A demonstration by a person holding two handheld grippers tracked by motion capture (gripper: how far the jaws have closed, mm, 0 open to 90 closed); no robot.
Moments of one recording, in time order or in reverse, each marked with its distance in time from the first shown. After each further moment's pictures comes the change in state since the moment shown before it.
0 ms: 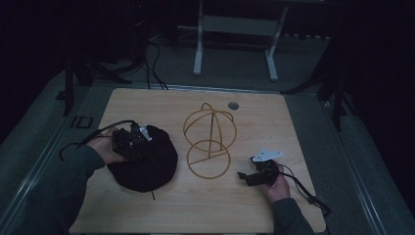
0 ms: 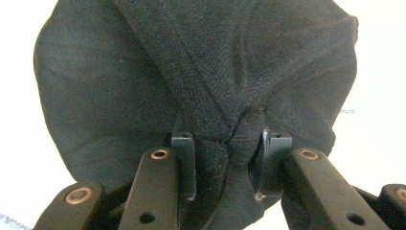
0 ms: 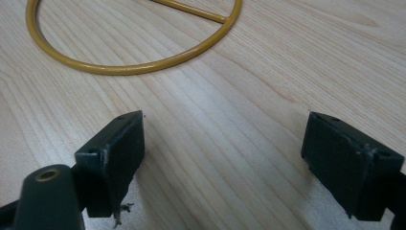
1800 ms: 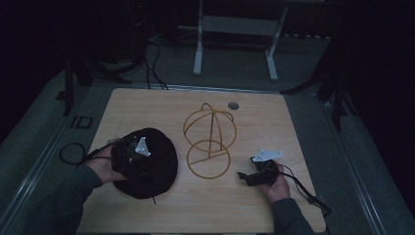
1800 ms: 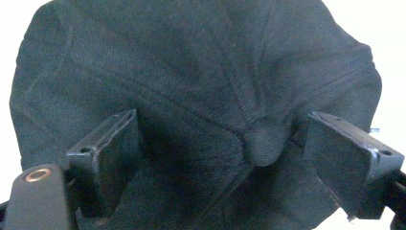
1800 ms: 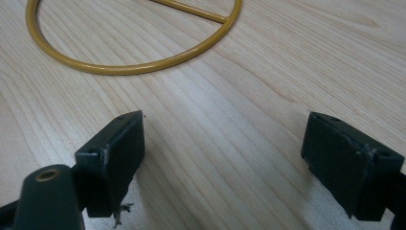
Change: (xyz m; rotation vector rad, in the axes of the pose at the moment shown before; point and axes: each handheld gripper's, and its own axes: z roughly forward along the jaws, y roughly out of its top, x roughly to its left) left arm -0.037 -0.024 0.026 -0.131 0.101 0.008; right arm 0.000 0.000 0.000 0.001 0.000 -0.003
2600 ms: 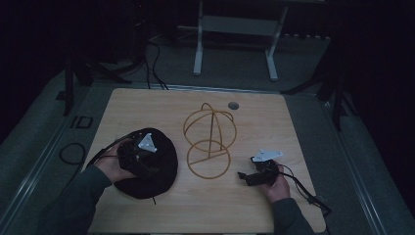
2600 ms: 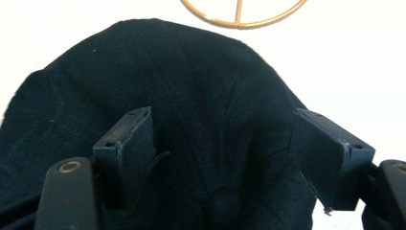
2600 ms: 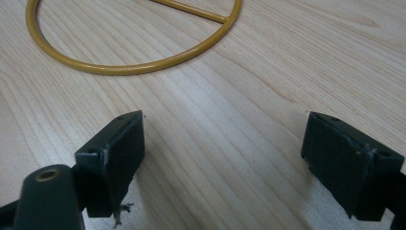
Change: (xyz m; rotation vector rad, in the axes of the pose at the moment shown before) left arm -0.007 0.020 -0.010 -0.133 -0.052 -0.044; right arm 0.000 0.000 0.000 0.000 0.001 0.001
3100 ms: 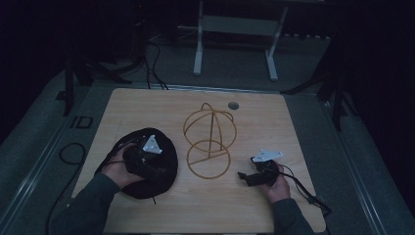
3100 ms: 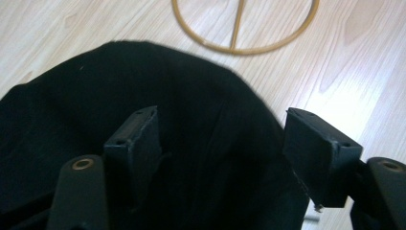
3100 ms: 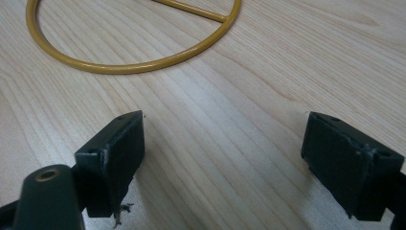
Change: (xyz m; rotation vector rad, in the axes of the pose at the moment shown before) left arm -0.016 0.004 0.006 -0.066 0.037 -0.068; right arm 0.000 -0.001 -0.001 -0.001 -0.002 0.000
